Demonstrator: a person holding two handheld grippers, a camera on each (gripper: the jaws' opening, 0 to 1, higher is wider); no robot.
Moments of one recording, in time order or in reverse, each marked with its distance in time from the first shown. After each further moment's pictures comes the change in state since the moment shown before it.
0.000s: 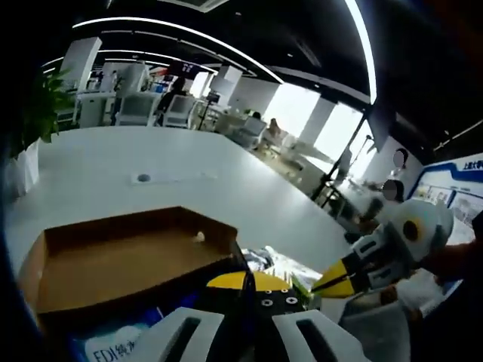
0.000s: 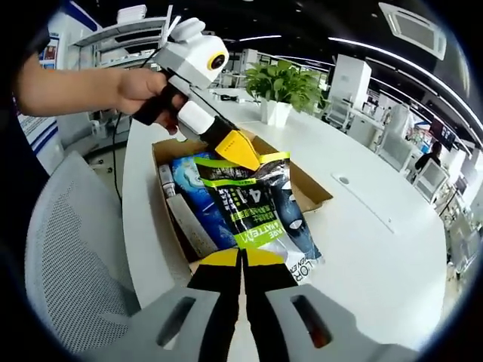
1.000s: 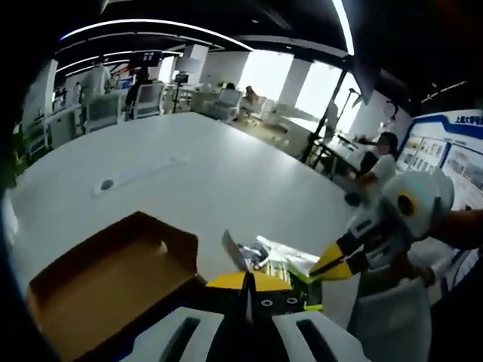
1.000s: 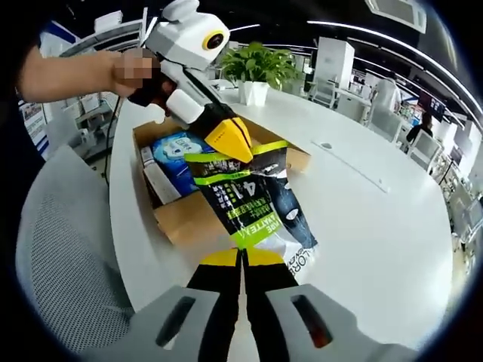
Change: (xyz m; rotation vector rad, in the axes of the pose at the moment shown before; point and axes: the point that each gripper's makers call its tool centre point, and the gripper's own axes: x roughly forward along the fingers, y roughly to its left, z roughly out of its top) left arm 0.071 -0.024 -0.012 0.205 0.198 -0.034; right arm -0.007 -0.039 -0.066 0.115 0.052 -0.027
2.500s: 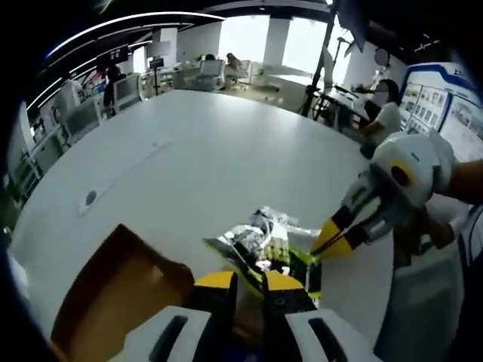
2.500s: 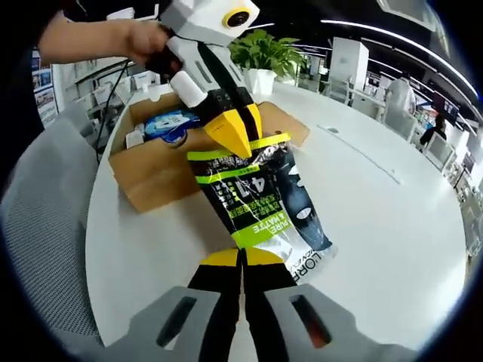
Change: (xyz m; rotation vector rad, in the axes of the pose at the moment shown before) left arm 0.052 0.024 -0.013 0.177 0.201 0.039; right arm 0.036 -0.034 -0.037 -0.074 -0.010 0.085
